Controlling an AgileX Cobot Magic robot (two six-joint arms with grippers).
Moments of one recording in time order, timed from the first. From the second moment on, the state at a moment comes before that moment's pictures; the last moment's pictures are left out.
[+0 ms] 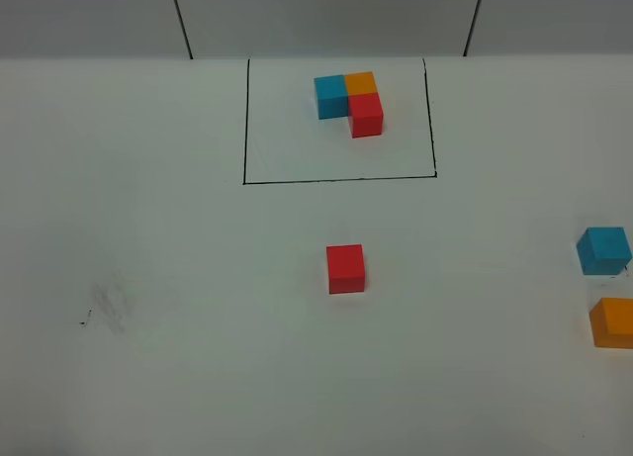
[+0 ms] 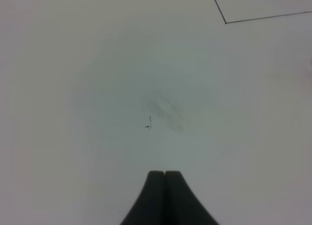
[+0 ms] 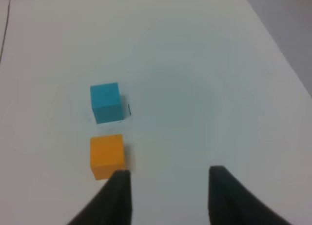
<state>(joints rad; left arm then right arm) 0.03 -0.01 -0.51 -0.11 1.08 0.16 0.01 -0.01 -0.51 -0.17 1.09 0.19</state>
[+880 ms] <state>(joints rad) 0.03 -0.01 -0.51 -0.11 1.08 0.16 0.01 -0.01 -0.51 -0.14 1.09 0.19</state>
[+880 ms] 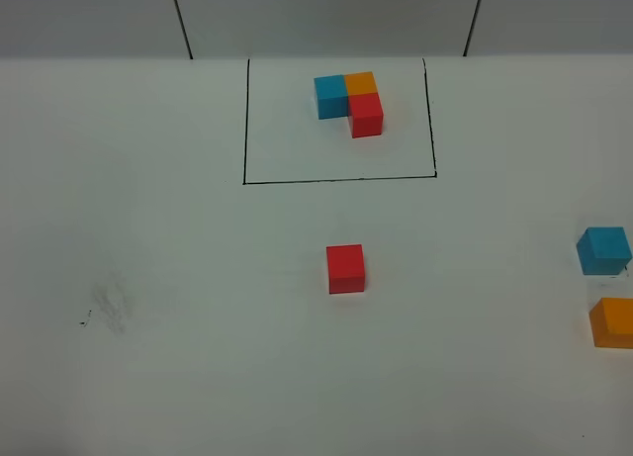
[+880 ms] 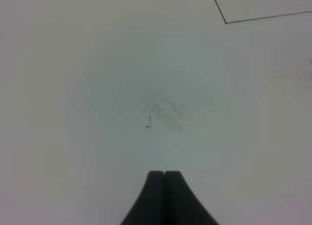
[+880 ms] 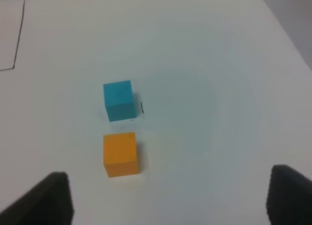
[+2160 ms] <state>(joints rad) 0.03 -0.01 -0.51 -0.11 1.08 0.16 0.01 0.26 -0.65 -0.15 1.09 0.09</state>
